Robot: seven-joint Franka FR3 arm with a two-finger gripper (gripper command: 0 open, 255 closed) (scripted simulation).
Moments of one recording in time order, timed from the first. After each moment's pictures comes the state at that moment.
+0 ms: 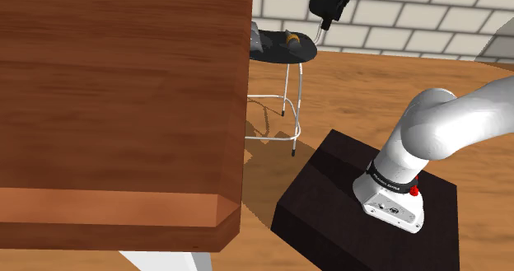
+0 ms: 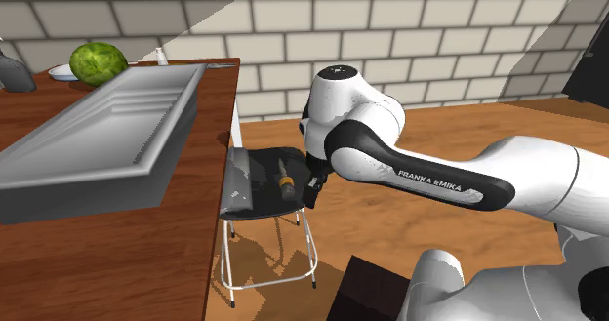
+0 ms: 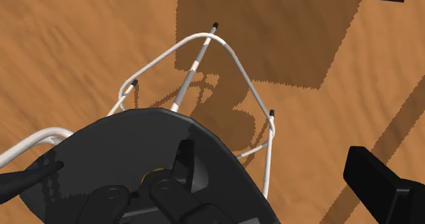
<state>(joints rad) -0.02 -0.78 -0.03 -2.26 -0.11 1.62 -0.13</state>
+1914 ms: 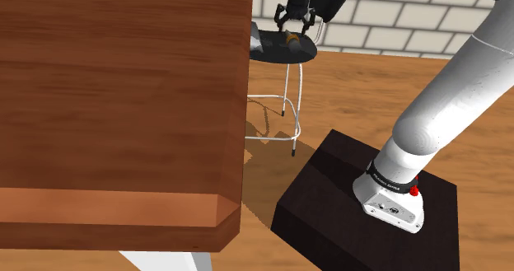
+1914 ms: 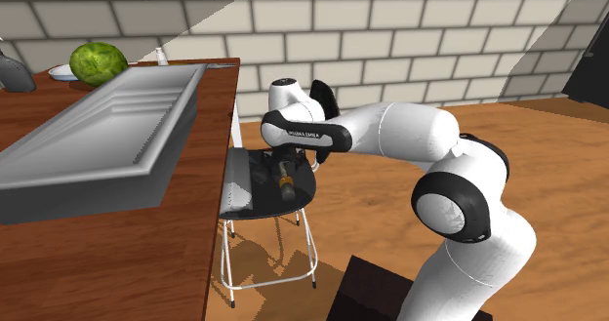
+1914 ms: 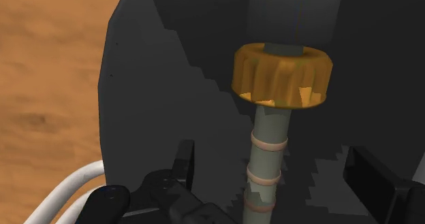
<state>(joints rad) -0.25 -0.10 -0.08 -1.92 -0.03 1.90 0.53</state>
